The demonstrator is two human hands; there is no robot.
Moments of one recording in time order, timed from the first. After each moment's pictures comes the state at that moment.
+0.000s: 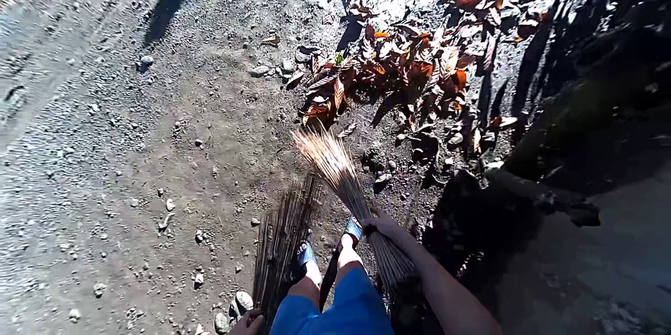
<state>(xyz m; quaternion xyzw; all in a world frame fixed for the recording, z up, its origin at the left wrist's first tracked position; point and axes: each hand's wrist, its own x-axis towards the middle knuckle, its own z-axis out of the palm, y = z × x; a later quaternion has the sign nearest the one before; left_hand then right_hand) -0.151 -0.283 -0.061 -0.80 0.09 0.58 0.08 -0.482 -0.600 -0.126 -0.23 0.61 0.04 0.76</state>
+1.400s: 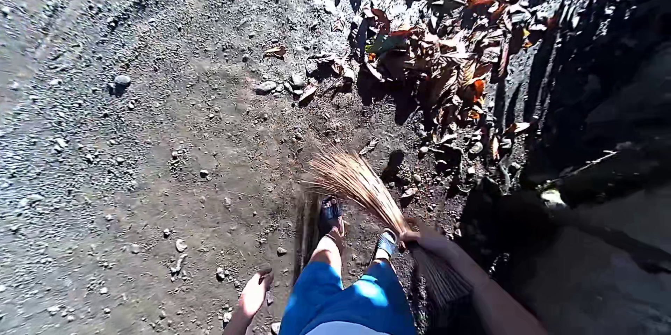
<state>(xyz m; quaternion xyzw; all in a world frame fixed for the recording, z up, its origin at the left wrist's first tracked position) 0.108 -0.525 -0.112 -0.78 0.13 0.61 0.05 -0.328 -0.718 -0.091 -0.27 0.70 0.14 0.65</state>
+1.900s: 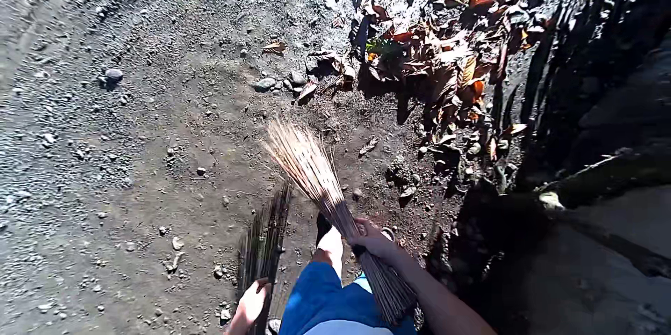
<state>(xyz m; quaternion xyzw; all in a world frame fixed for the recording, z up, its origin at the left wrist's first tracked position) 0.126 -0.496 -0.122 -0.77 0.15 0.62 0.10 -0.206 -0.701 -0.095 -0.24 0.60 0.08 0.76</state>
